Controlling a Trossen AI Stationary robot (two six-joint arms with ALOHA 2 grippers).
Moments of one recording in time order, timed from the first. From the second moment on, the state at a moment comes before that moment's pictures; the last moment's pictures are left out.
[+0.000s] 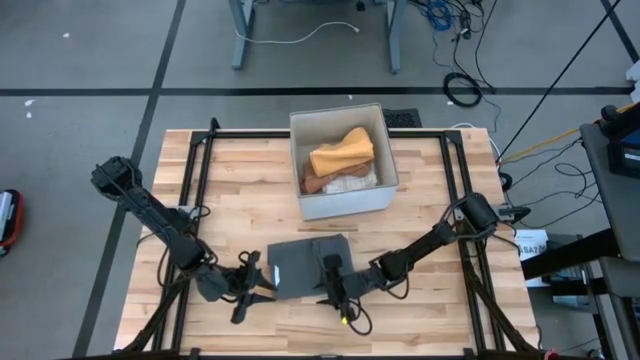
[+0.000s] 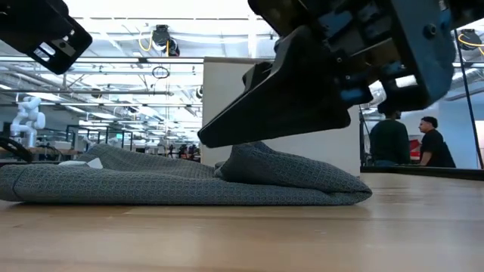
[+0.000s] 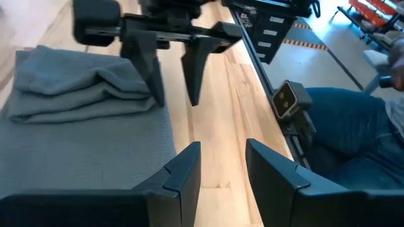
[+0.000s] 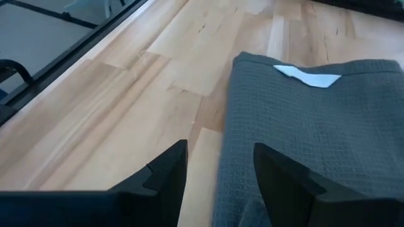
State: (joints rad) left arm -0.78 1.32 0.56 0.26 -0.43 -0.53; right arm 0.45 2.03 1.04 0.47 0.19 0.03
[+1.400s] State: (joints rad) left arm -0.87 1.72 0.61 0.19 -0.62 -0.48; right arm 0.49 1.94 1.04 0.42 0.23 0.00
